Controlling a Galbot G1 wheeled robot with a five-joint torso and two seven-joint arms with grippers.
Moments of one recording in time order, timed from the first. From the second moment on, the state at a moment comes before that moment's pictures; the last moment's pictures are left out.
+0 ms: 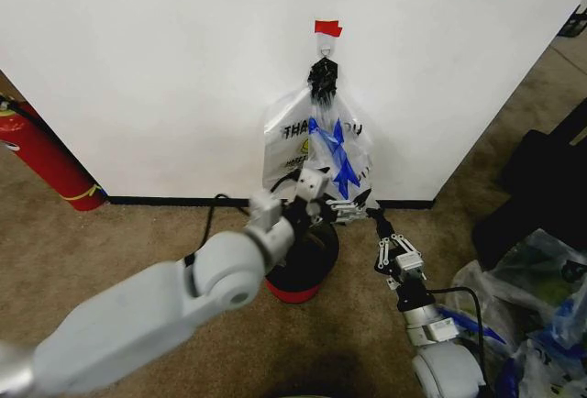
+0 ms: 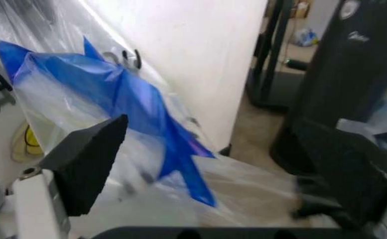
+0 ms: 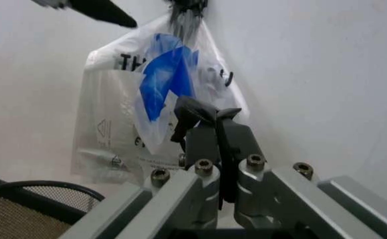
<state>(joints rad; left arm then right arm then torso) 0.37 -0.93 0.49 -2.06 -0.95 0.30 -0.40 -1.49 1.30 0.45 1.96 -0.02 0.43 0.00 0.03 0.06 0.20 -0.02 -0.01</state>
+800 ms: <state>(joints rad) 0.29 -1.00 0.53 -1.93 -0.99 0.29 -0.44 -1.49 1.28 0.46 1.98 0.01 0.43 0.00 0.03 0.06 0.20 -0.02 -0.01</state>
